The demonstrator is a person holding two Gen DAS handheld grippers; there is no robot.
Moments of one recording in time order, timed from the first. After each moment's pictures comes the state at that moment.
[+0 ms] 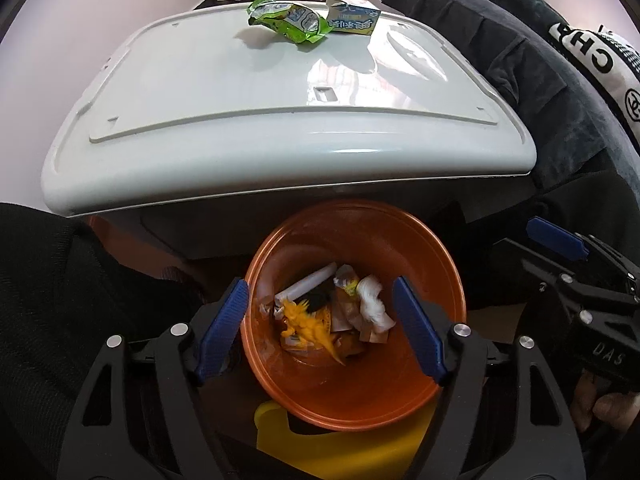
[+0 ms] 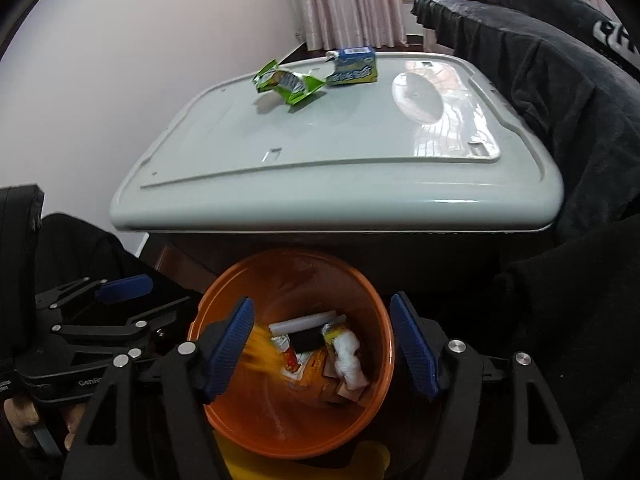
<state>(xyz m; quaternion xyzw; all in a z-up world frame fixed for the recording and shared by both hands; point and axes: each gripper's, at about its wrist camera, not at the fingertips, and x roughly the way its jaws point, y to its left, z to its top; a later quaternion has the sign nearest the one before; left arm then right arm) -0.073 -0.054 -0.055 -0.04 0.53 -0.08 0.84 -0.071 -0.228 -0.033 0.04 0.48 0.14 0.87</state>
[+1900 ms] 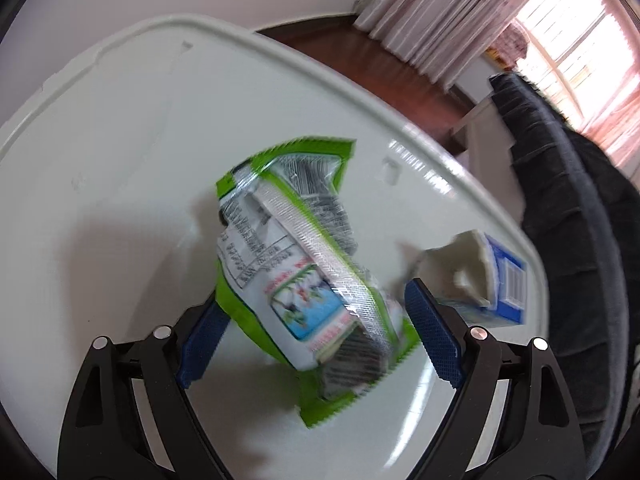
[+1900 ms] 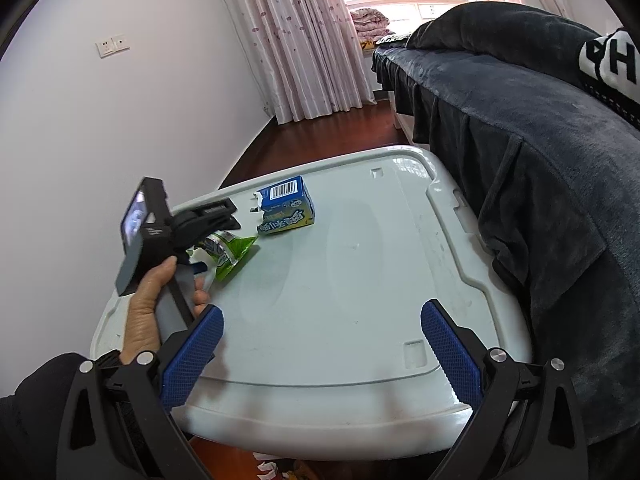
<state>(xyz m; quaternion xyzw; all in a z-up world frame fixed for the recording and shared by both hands) 0.247 -0.036 -0.066 -0.28 0.45 0.12 0.84 0.077 -0.299 0.027 0.11 0.38 0.11 0.91</state>
